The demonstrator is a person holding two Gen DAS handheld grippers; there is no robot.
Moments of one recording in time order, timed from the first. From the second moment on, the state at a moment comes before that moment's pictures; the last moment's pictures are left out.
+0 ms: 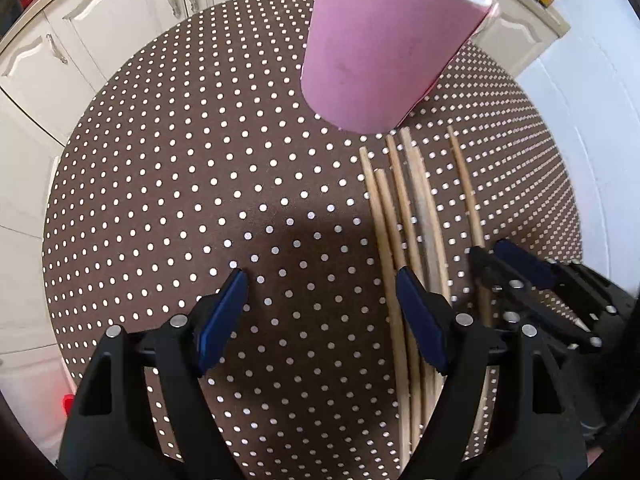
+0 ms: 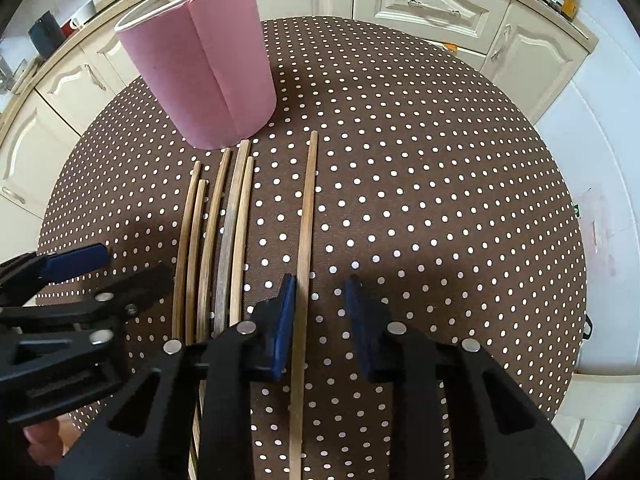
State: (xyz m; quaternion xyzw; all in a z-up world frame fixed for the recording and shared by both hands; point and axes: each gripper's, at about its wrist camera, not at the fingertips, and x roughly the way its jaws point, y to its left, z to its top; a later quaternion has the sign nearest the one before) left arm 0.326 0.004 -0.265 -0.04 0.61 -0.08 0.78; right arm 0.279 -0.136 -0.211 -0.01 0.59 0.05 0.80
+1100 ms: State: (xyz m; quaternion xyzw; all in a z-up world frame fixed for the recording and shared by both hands) left arm 0.334 -0.012 -0.259 -0.05 0.64 -0.05 0.77; right arm 0.293 -0.152 -0.214 0.02 0.60 0.04 0.80
